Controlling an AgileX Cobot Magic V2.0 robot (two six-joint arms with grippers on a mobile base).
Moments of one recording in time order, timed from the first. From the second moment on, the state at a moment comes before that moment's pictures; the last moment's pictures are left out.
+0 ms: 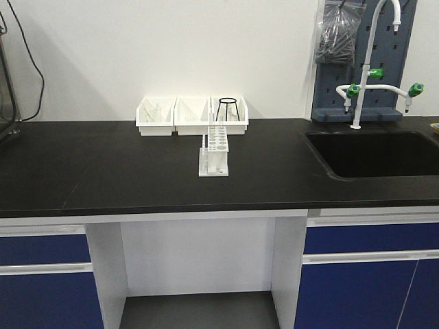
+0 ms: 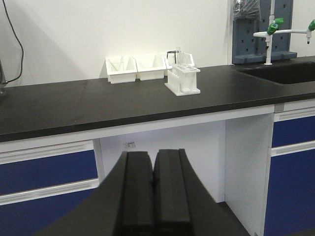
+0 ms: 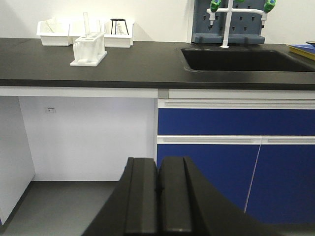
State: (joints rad) left arm -0.11 -0.02 0.03 0.00 0.05 0.03; right arm 0.04 -0.01 0.03 -0.13 0.19 0.07
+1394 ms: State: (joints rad) left arm -0.11 -0.02 0.03 0.00 0.05 0.03; right arm 0.04 -0.01 0.03 -0.13 0.19 0.07
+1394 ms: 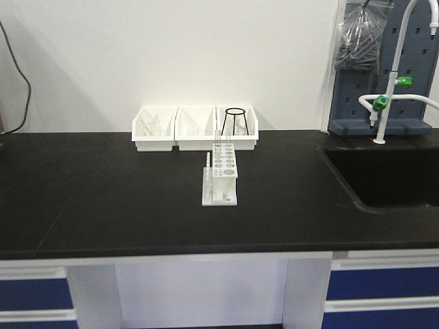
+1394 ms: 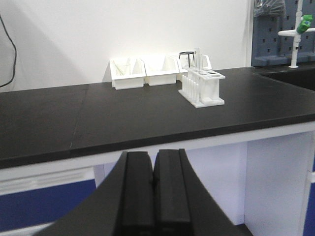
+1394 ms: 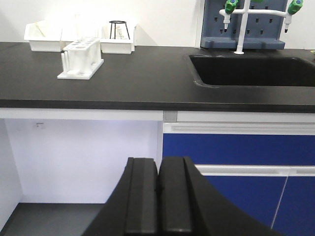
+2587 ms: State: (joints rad) left arm -0.11 -0.02 0.03 0.00 0.05 0.03; right arm 0.04 -0.01 0.03 -0.13 0.19 0.07
